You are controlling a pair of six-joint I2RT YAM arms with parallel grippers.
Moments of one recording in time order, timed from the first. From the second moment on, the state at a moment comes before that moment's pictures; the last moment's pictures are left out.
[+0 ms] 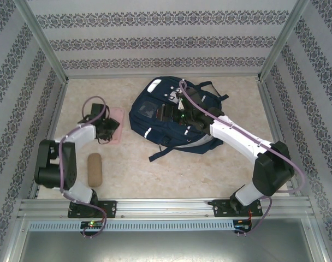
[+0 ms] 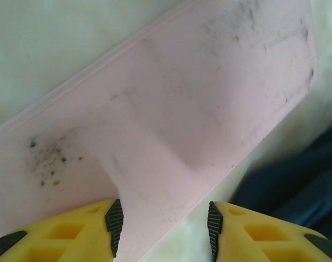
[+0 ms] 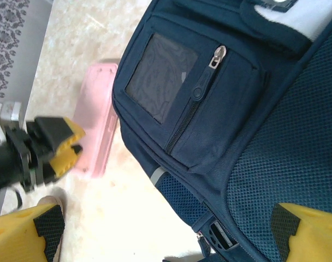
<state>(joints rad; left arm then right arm) -0.08 1.54 0.84 -0.34 0.11 -1.09 0.60 1.55 1.23 -0.41 -0.18 0.66</state>
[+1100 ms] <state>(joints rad) -0.08 1.20 0.95 -0.74 0.01 -0.98 0.90 1.87 1.41 -0.45 -0.09 0.55</state>
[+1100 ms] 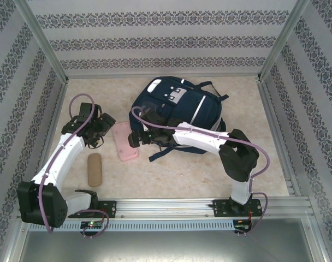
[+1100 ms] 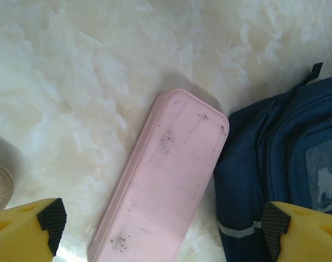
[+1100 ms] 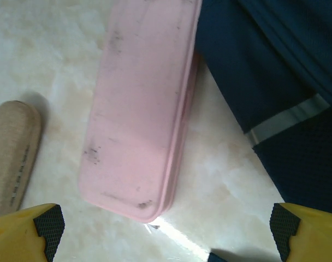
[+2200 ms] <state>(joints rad) -0.37 1.97 1.40 -0.53 0.10 -1.07 0.28 1.82 1.34 -0.60 0.06 0.34</state>
